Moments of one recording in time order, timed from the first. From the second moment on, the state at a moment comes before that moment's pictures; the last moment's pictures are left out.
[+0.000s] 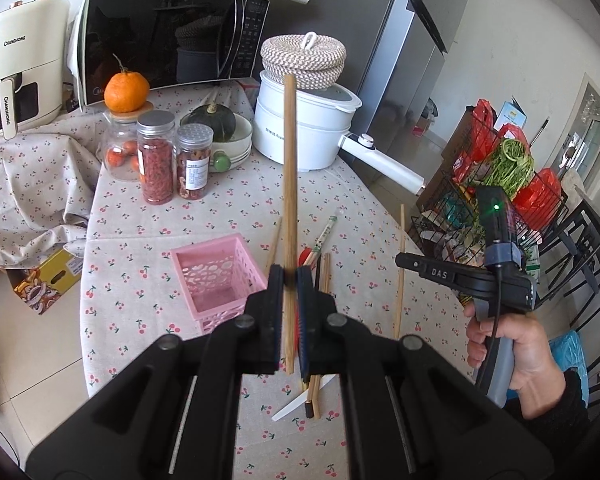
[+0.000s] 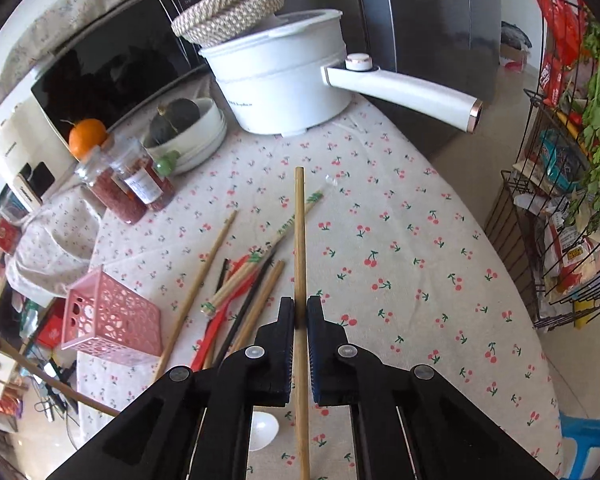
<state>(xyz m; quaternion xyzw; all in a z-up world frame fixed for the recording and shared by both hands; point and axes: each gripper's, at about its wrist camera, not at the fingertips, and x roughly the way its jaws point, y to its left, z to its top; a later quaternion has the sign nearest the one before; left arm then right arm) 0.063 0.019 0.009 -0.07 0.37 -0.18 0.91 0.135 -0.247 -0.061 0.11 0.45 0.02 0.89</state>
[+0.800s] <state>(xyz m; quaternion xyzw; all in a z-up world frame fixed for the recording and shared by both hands) 0.060 0.061 0.058 -0.11 0.22 -0.11 0.96 0.080 -0.234 0.046 0.13 0.28 0.12 0.94</state>
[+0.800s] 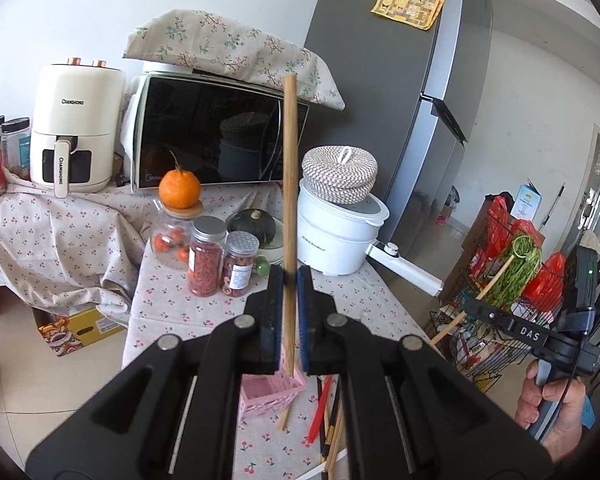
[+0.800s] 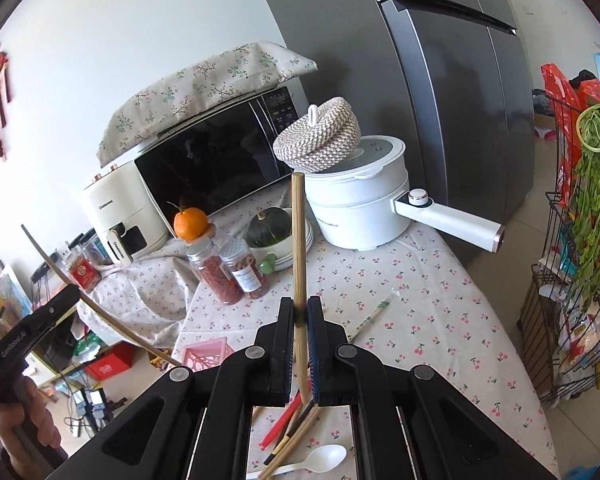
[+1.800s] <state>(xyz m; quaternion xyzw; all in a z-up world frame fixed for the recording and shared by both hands) 0.150 0.078 -0.034 -0.14 0.37 -0.08 0.91 0.133 -0.126 0.024 0.14 0.31 0.23 0.91</state>
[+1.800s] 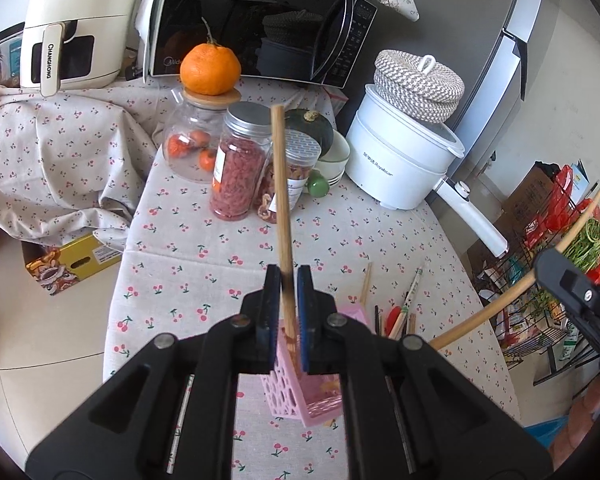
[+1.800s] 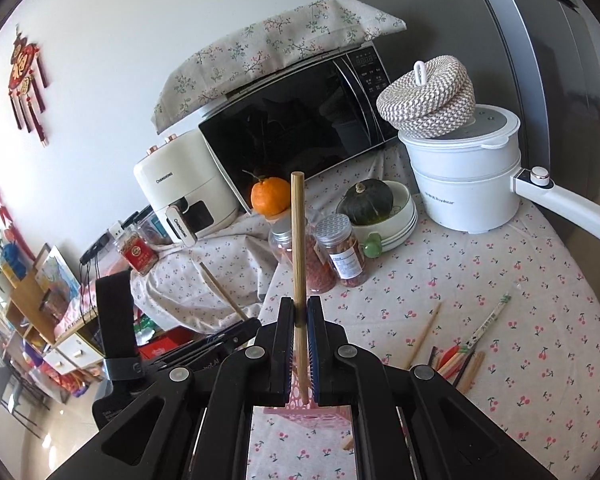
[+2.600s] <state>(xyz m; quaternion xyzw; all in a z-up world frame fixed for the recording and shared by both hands) 0.120 0.087 -0.036 -0.10 0.42 -0.06 0.90 0.200 -0.107 -0.042 0.18 0.42 0.23 0.86</state>
